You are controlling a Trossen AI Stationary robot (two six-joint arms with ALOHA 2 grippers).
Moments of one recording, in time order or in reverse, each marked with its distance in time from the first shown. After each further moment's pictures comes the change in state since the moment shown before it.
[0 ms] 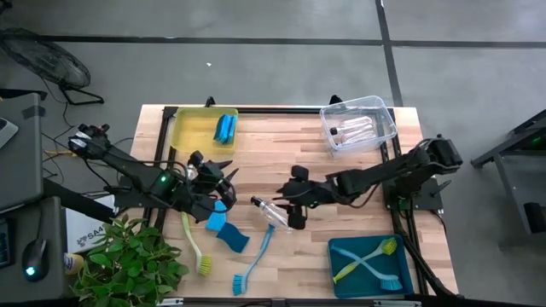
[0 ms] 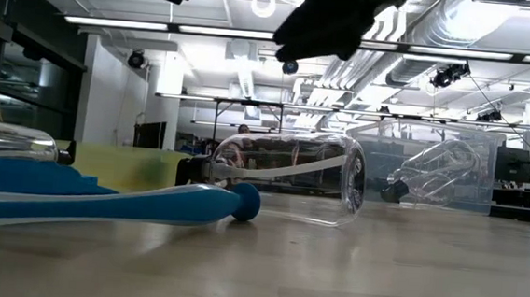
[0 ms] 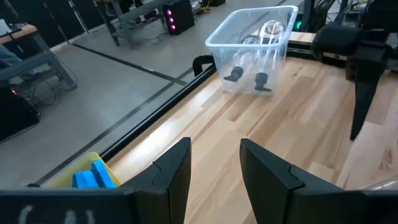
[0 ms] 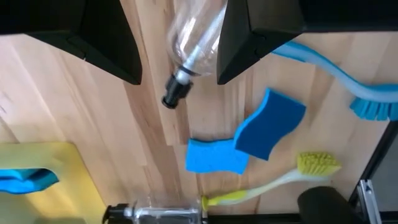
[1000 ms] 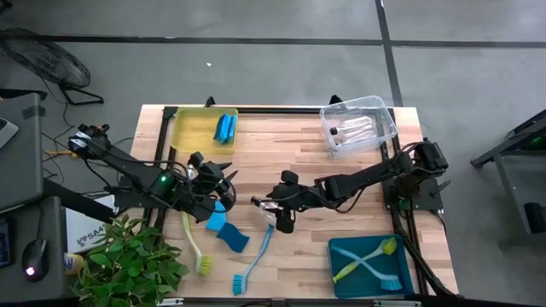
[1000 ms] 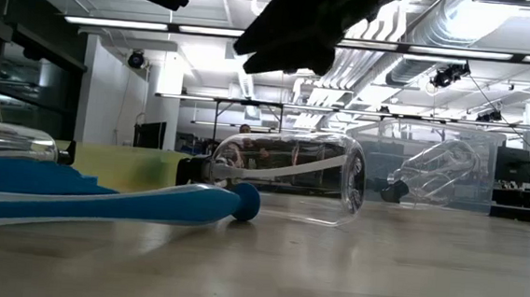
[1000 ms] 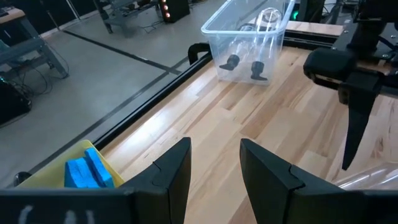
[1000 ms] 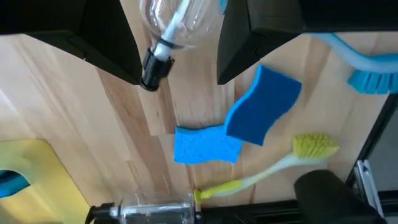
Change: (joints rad) left arm 0.000 0.000 0.000 -0.050 0.048 -0.061; right arm -0.010 0.141 0.060 0.111 -0.025 0.050
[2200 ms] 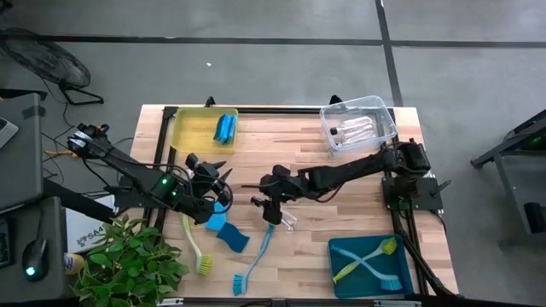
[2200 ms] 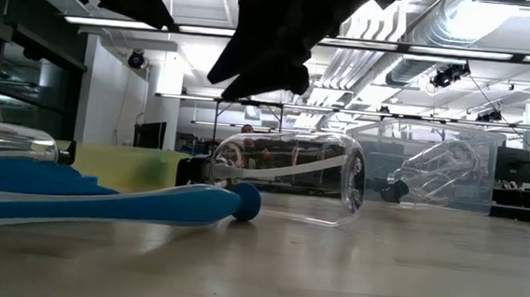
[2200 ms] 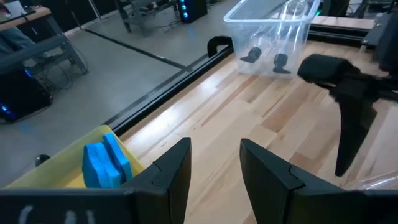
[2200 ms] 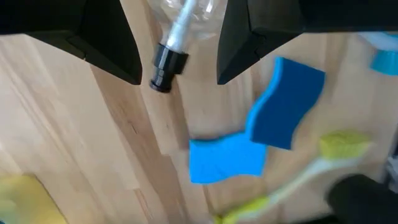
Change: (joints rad) left arm -0.006 -0.022 -0.095 -0.041 -0.066 -0.119; right arm -0.094 0.135 0.186 -0.169 -0.112 0.081
